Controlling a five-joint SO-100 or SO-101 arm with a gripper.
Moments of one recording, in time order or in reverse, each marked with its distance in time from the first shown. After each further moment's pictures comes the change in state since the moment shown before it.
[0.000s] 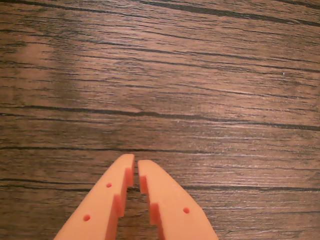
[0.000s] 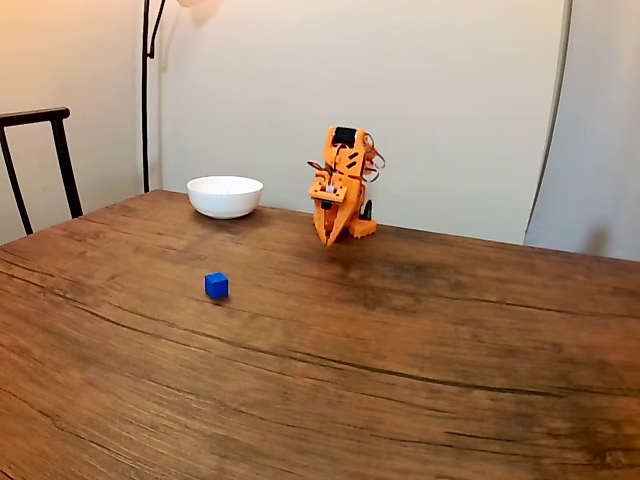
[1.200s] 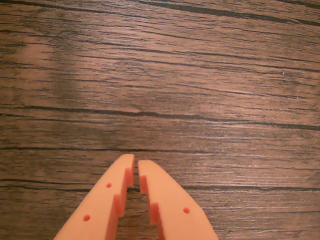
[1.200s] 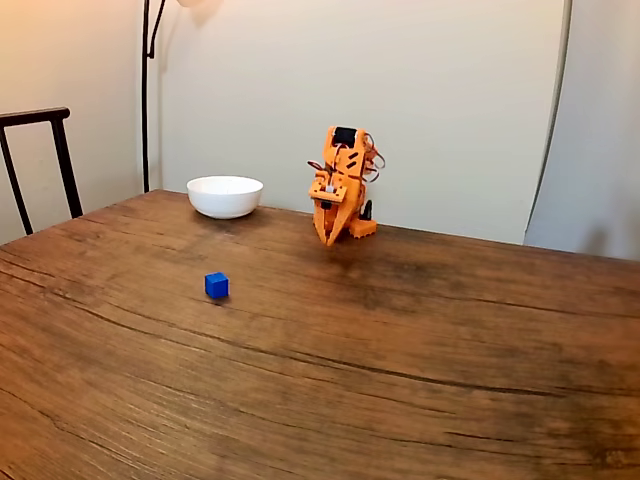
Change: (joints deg) arm 0.0 0.0 0.0 0.0 -0.1
